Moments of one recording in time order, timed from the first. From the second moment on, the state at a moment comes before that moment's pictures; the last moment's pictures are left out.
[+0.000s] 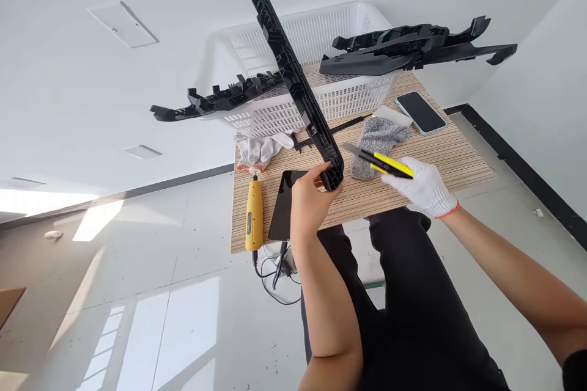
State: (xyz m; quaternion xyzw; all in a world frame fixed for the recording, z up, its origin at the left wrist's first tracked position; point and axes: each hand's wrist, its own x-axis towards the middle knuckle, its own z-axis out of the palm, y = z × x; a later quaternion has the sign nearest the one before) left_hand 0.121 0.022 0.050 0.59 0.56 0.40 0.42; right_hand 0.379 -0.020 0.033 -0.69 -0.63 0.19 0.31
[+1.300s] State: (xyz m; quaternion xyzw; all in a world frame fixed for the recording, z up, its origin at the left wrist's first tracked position) left_hand 0.157 0.015 0.005 0.56 0.54 0.47 0.42; right_hand 0.391 -0.018 0.034 -0.69 -0.61 0.22 0.34
